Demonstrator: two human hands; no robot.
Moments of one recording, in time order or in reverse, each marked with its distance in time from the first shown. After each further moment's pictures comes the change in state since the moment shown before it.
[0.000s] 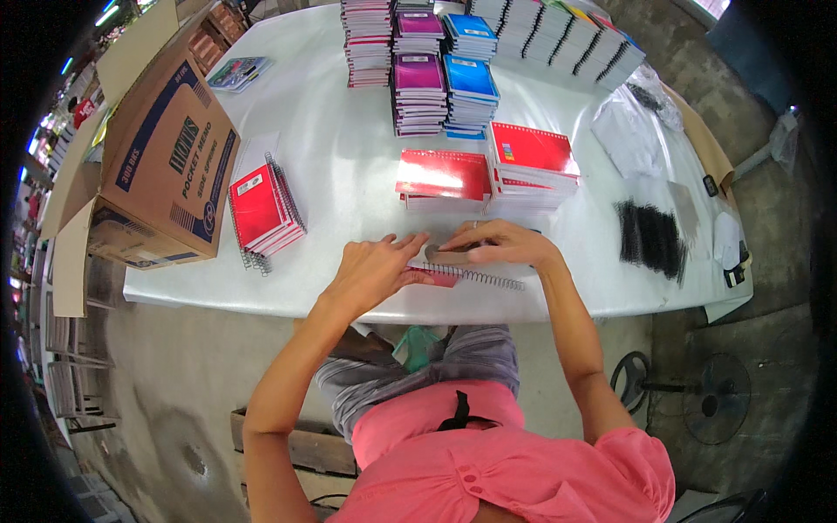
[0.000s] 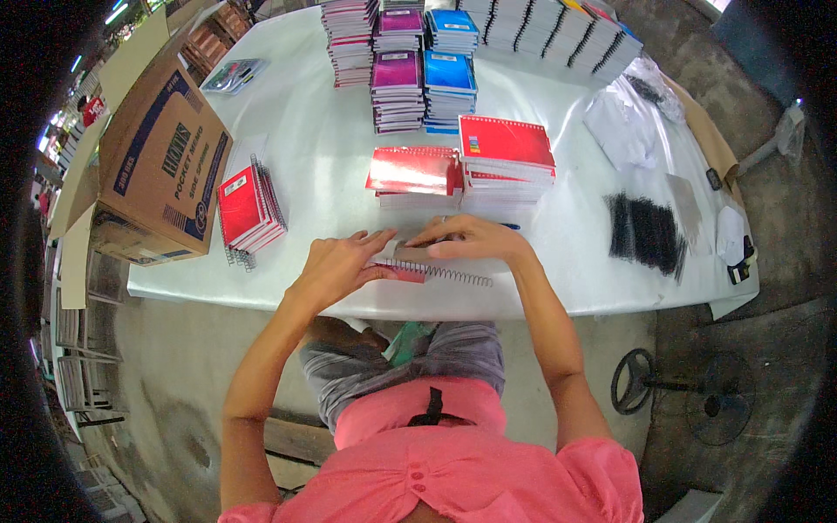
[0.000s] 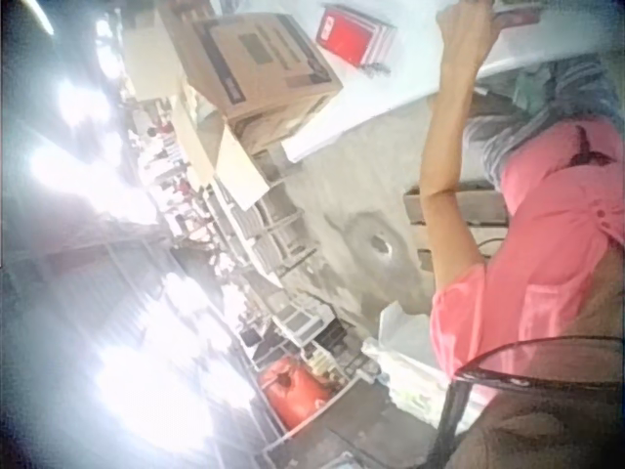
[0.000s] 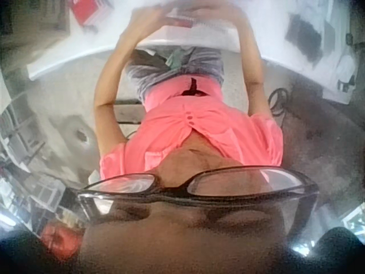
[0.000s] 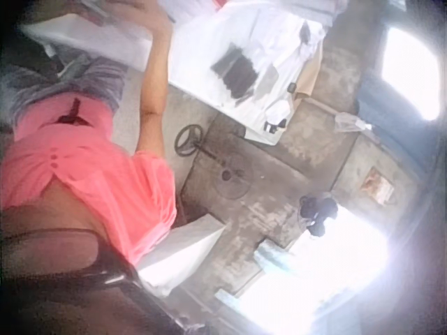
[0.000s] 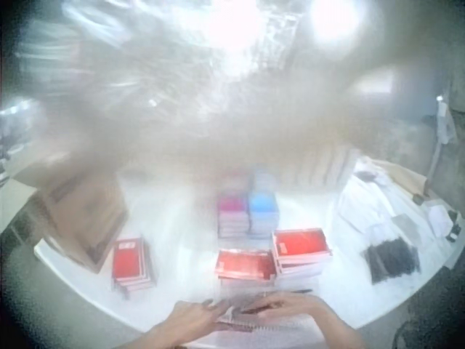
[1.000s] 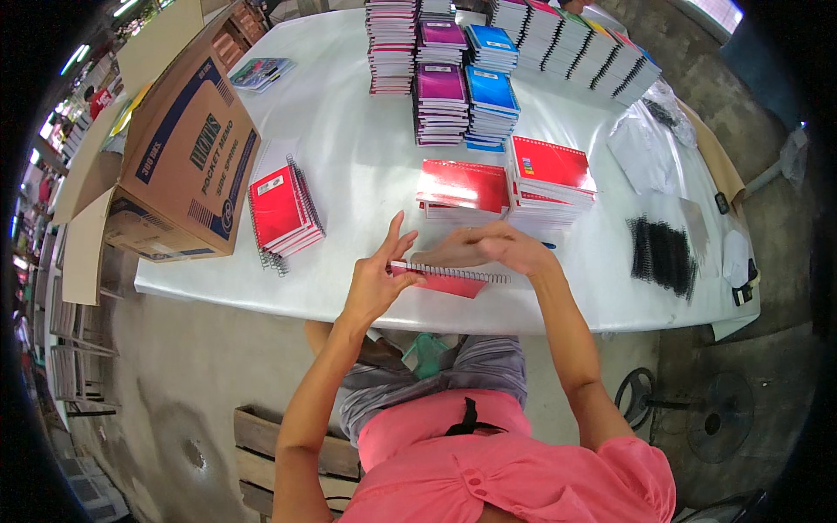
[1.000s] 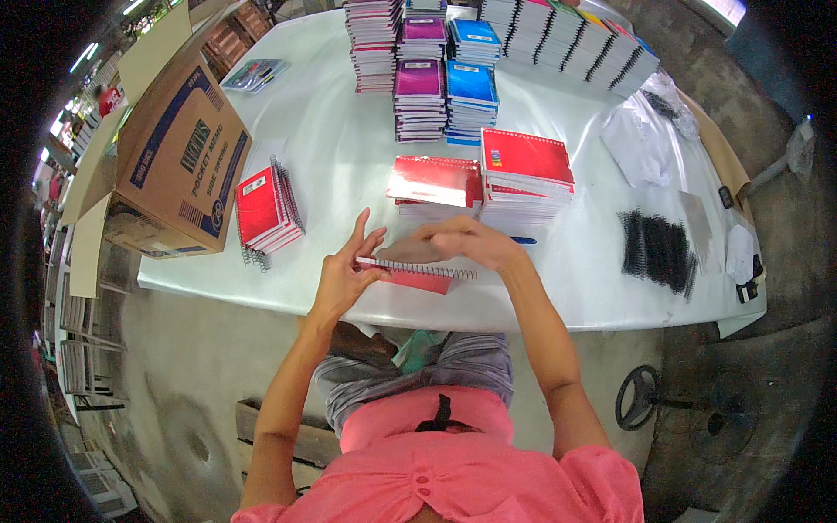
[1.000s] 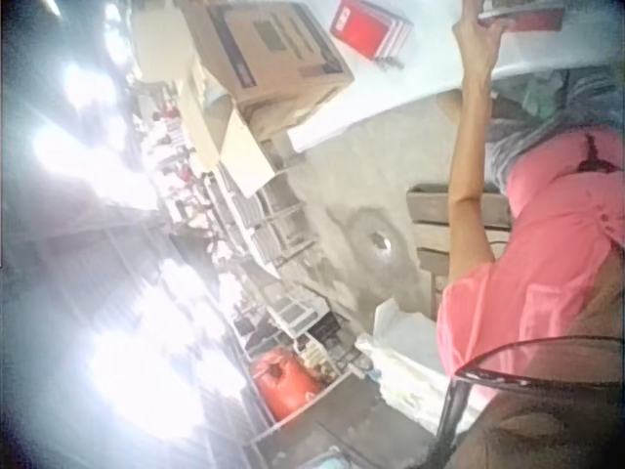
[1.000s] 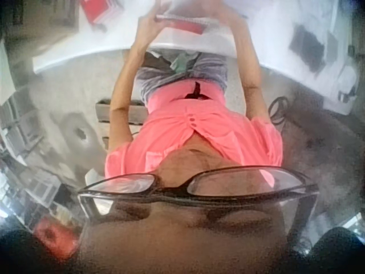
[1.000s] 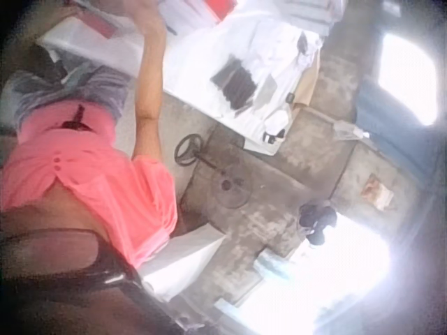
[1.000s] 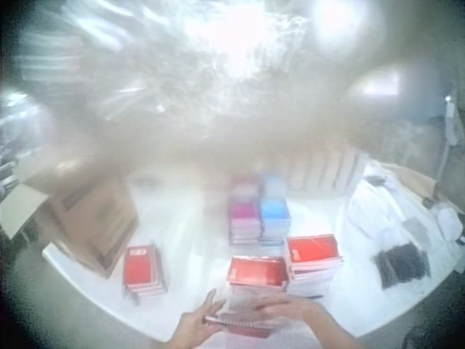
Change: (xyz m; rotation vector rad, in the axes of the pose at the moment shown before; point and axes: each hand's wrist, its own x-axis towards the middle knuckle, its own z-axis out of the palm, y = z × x) left_hand -0.011 -0.021 0.047 -0.953 0.400 -0.199; right_hand 0.032 0.000 0.011 0.186 0.086 0.019
